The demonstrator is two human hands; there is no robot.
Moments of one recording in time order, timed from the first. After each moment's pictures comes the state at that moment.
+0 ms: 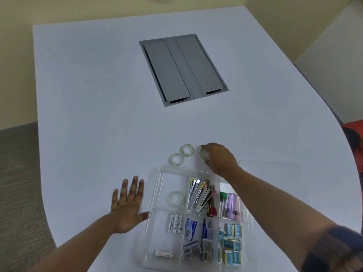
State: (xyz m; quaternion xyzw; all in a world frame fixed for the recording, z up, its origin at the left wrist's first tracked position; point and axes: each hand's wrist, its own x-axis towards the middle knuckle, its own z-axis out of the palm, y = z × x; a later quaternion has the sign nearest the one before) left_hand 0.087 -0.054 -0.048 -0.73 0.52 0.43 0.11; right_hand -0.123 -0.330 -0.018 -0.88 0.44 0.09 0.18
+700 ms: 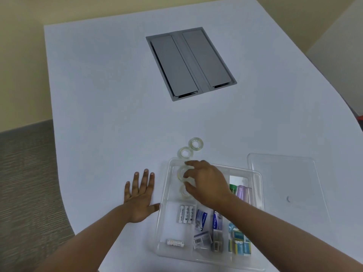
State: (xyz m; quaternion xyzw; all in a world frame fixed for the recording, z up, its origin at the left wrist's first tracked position) left_hand 0.086 -0.056 -0.045 -0.73 0.53 0.42 0.12; right_hand -0.104 -0.206 0.027 -0.92 0.32 -0.01 0.23
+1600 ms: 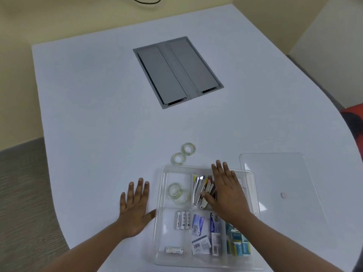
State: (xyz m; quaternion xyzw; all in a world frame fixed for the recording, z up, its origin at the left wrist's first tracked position) left_hand 0.084 -0.041 -0.067 -0.77 0.54 0.34 0.02; right_hand -0.186 -0.206 -0.024 -0.88 0.45 -0.03 0.17
